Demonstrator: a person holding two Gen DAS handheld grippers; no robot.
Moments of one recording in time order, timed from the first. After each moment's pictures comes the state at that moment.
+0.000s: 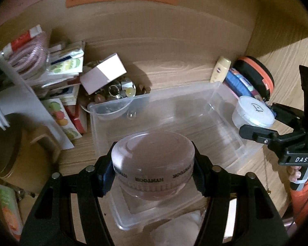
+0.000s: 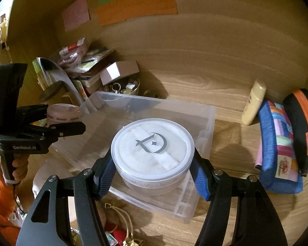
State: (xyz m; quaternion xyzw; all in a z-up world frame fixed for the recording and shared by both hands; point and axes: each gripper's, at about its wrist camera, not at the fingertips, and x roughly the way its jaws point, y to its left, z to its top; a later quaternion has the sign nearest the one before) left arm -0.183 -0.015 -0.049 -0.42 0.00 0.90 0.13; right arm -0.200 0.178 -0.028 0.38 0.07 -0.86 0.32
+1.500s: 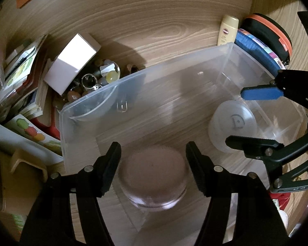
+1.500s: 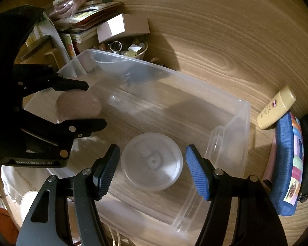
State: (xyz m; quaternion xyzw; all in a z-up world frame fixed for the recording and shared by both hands) left arm -0.222 0.019 -0.093 -0.48 0.11 0.87 0.11; right arm -0.218 0.128 -0.062 0.44 0.19 -0.82 0.31
